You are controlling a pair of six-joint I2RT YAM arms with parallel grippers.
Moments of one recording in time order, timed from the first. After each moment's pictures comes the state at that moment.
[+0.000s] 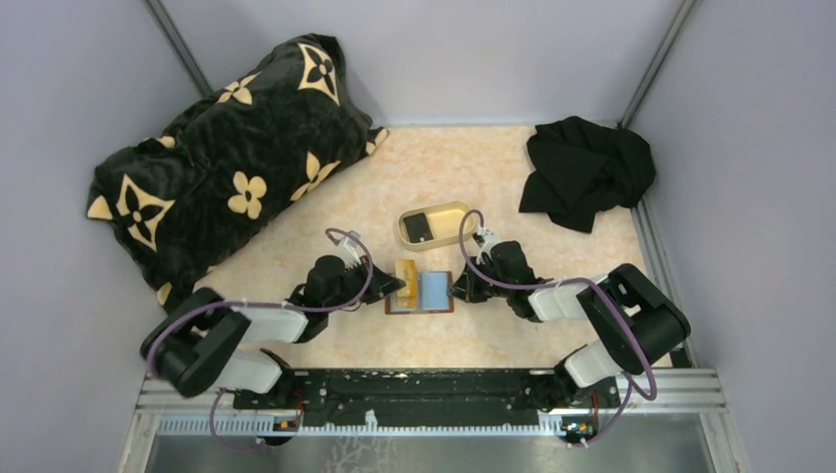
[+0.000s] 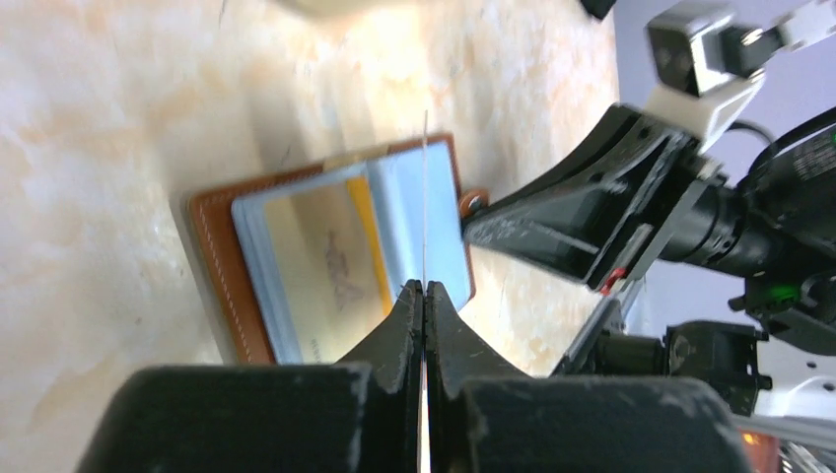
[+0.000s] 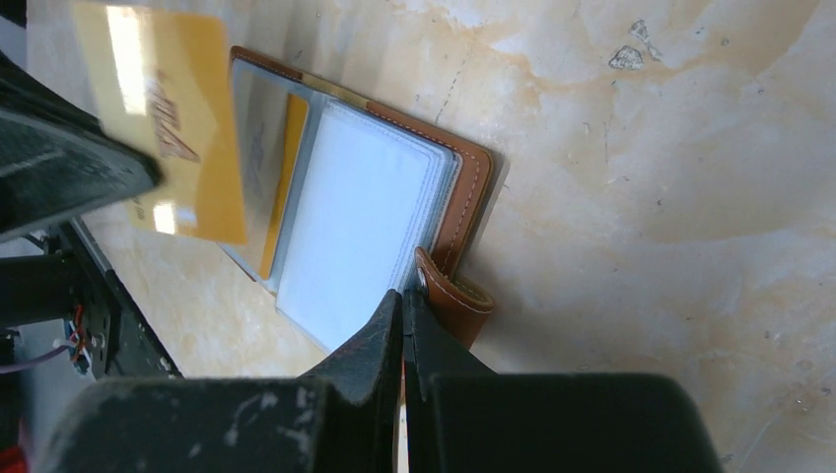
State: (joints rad) left arm -0.64 1.43 0.21 0.85 0.23 -0.98; right arm 0.57 1.47 0.36 0.47 -0.35 0.57
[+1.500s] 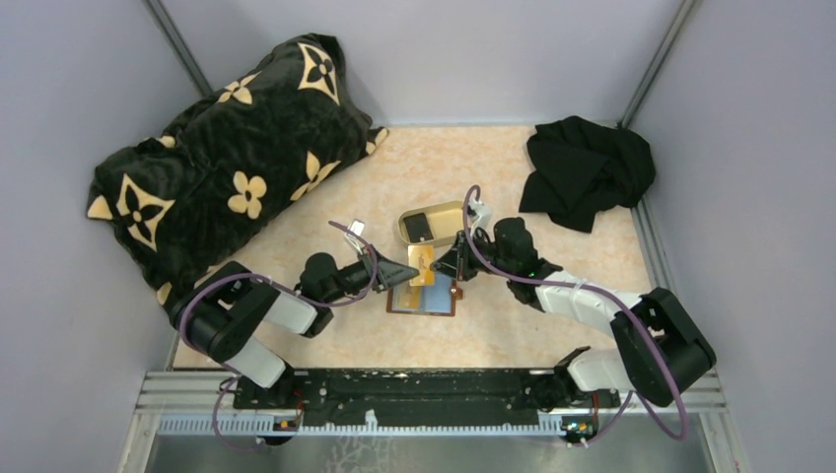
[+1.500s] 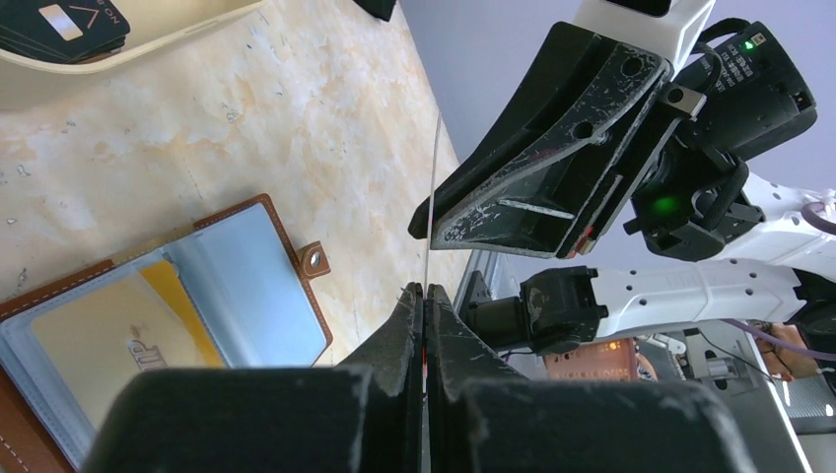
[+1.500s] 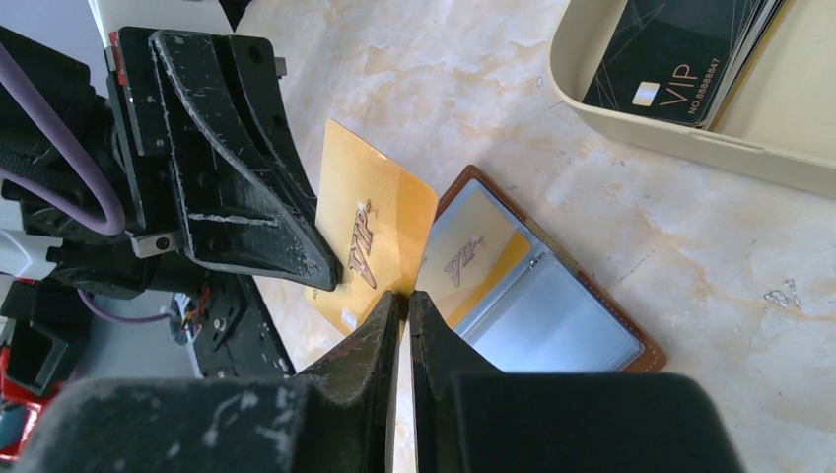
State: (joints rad) left arm -0.61 1.57 0.25 1.30 0.49 -1.09; right arm 0.59 1.29 0.53 0.40 -0.50 0.53
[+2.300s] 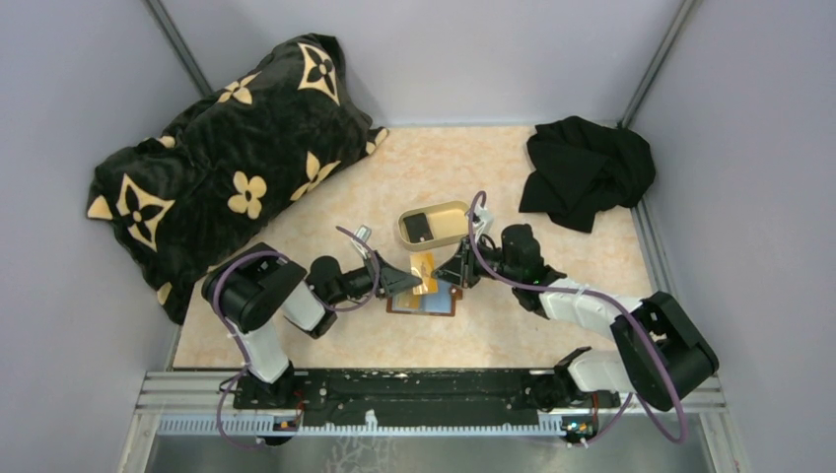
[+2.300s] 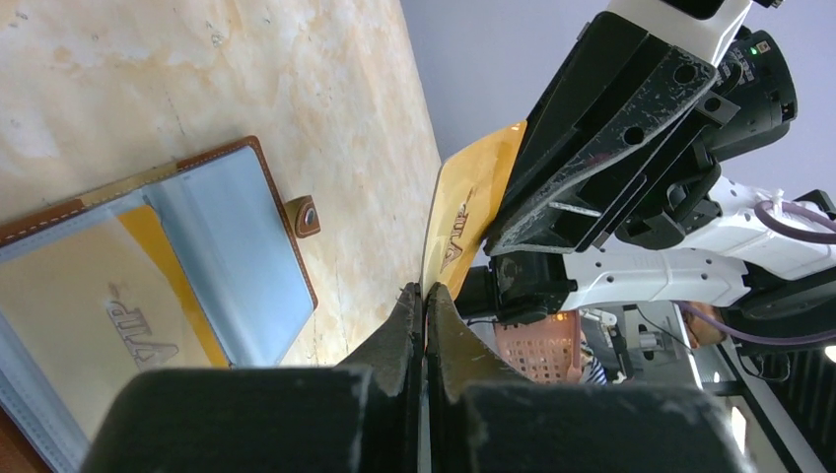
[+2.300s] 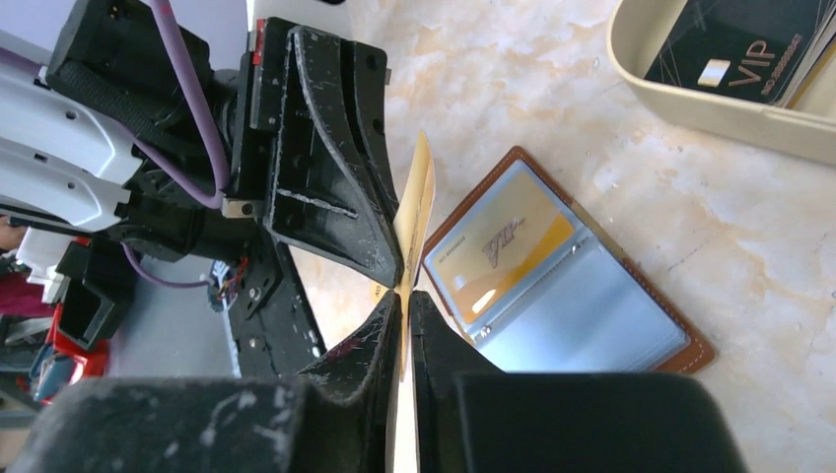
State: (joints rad) left arm -0.60 1.79 0.25 1.52 0.57 -1.22; right arm 0.57 1.27 0.46 0.52 -0.62 0.57
